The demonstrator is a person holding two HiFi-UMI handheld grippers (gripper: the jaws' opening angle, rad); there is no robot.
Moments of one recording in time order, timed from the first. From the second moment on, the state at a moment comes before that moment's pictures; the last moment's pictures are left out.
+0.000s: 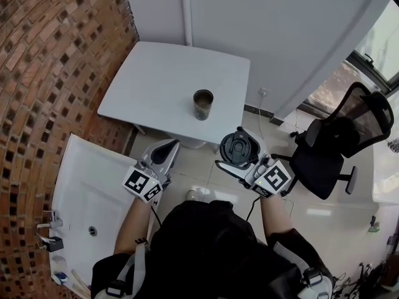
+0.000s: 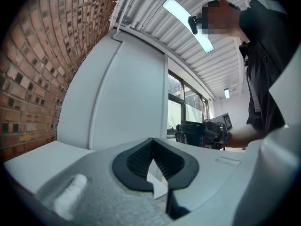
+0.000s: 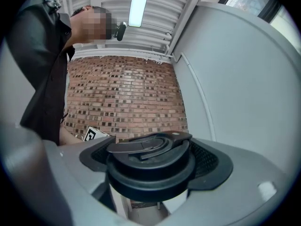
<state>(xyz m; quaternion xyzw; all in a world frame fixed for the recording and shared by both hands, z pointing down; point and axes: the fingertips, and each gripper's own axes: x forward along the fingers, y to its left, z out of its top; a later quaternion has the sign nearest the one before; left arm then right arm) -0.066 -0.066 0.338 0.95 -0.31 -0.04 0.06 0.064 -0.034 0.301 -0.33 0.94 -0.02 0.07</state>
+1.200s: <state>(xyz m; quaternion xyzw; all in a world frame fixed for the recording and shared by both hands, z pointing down) -0.045 -0.205 0.402 0.93 -0.37 0.00 0.08 0.092 -0.186 0.339 -0.27 0.96 -0.03 0.03</state>
